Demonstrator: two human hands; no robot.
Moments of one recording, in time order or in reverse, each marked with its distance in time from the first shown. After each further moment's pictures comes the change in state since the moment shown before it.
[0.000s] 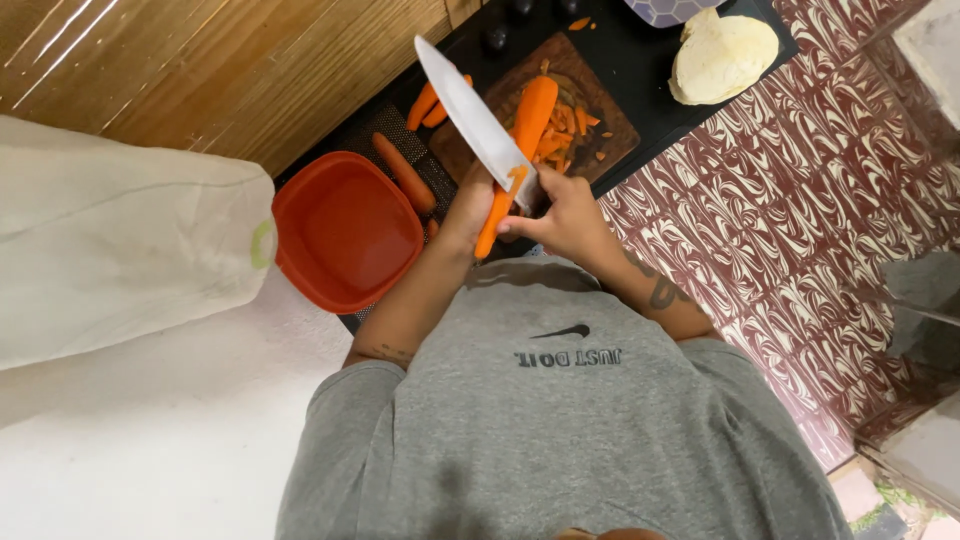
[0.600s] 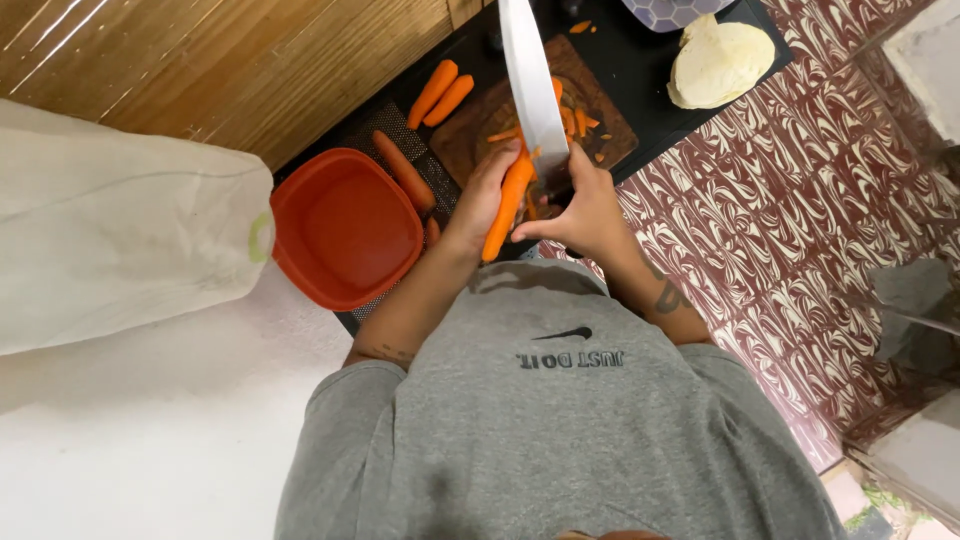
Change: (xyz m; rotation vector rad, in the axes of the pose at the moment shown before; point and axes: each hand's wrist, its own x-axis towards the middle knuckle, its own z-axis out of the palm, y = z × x) left_hand -0.010 0.000 0.004 -0.076 -0.018 -0.090; right_hand 0.008 -0.043 -0.031 0.065 0.017 -0.100
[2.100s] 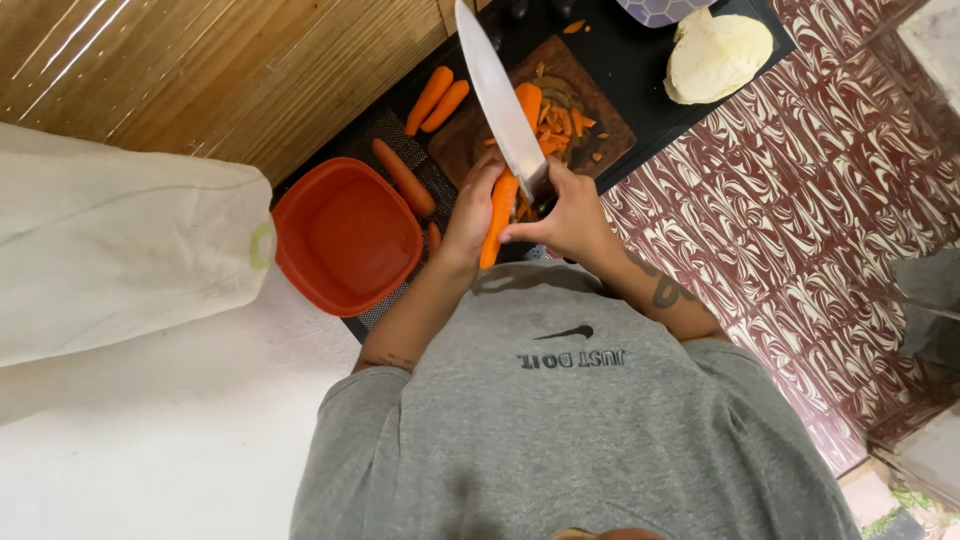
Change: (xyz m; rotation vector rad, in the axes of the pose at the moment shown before) left_hand -0.008 -0.009 -0.001 0.067 -0.059 0.210; right_hand -0.011 0.035 0.013 -0.108 0.035 0.050
